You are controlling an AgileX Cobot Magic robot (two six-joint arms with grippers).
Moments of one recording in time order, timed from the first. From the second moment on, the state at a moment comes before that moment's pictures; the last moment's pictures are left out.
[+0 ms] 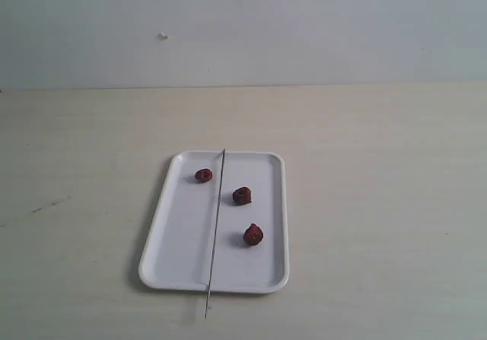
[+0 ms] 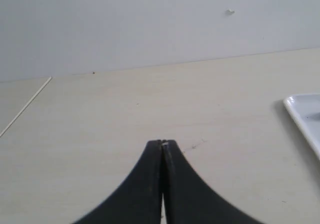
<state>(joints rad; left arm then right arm) 0.01 0.01 0.00 -0.06 0.26 0.16 -0.12 0.01 0.00 -0.08 0.22 0.17</state>
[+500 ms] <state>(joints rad) 0.01 0.01 0.00 -0.06 0.26 0.16 -0.12 0.01 0.00 -0.08 0.22 0.17</state>
